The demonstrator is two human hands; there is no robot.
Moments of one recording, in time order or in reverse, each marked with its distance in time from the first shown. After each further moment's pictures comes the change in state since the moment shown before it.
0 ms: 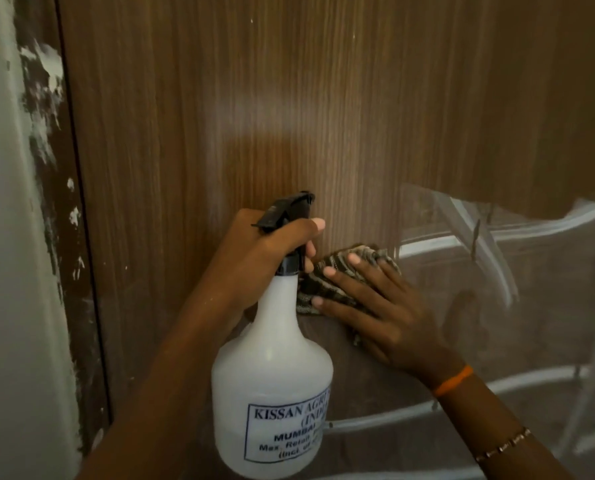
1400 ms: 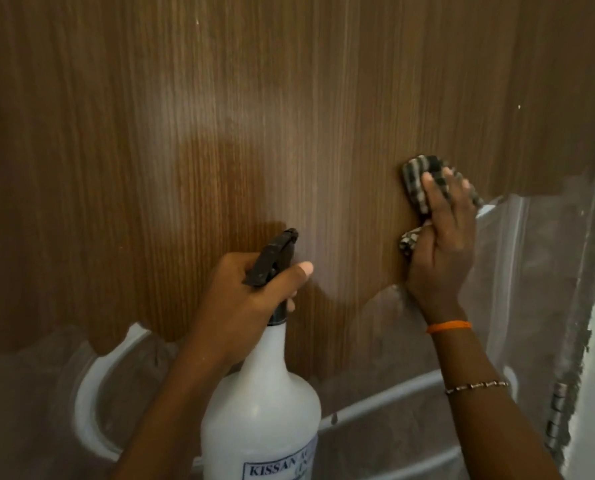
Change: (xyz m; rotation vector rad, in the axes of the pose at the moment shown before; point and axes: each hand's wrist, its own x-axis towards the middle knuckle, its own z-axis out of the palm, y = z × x) left_hand 0.013 -0.030 0.117 -0.002 -0.030 0.064; right_hand -0.065 0.139 -0.050 -0.073 0.462 0.876
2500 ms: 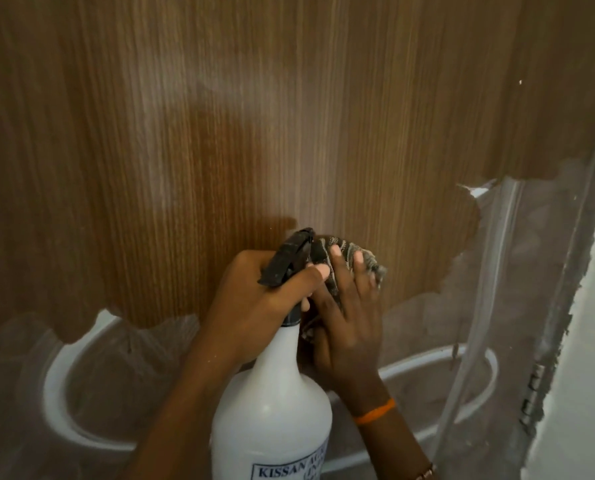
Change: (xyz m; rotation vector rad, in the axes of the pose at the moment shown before) left_hand -0.002 -0.011 0.029 -0.007 -0.067 -0.037; right_hand -0.117 -0.057 0.006 -0.016 -0.248 -0.219
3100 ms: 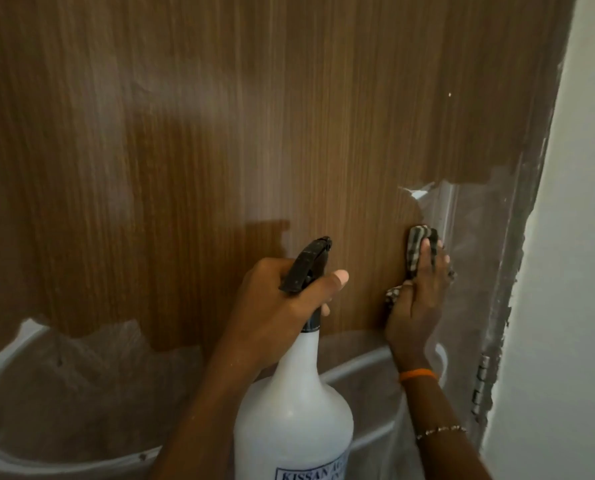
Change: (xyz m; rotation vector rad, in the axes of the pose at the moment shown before) left_hand 0.005 0.006 0.060 -0.029 -0.086 -0.021; right_hand -0.007 0.135 -0.056 -0.023 0.187 0.560
